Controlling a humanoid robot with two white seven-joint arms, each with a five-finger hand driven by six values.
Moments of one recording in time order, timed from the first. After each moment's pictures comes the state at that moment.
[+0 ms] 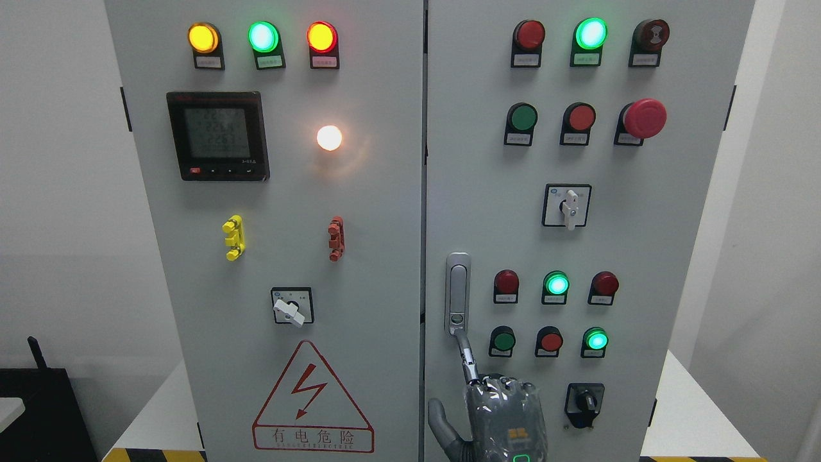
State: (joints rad) left arm 0.06 -0.08 0.00 0.00 0.11 -0.13 -0.07; right arm -0.32 0.14 0.31 -1.56 1.45 0.13 -0.31
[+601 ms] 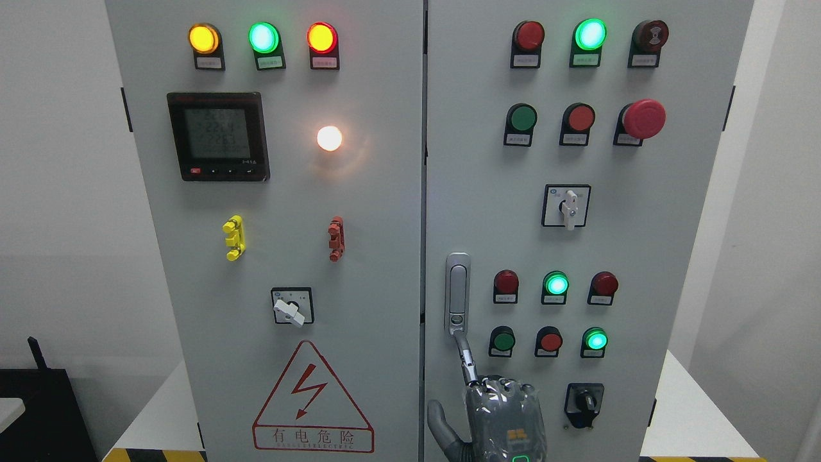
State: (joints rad) left arm 0.06 -0.08 0.00 0.00 0.11 -0.13 -0.07; right arm -0.32 0.14 0.31 -1.56 1.45 0.13 -0.30
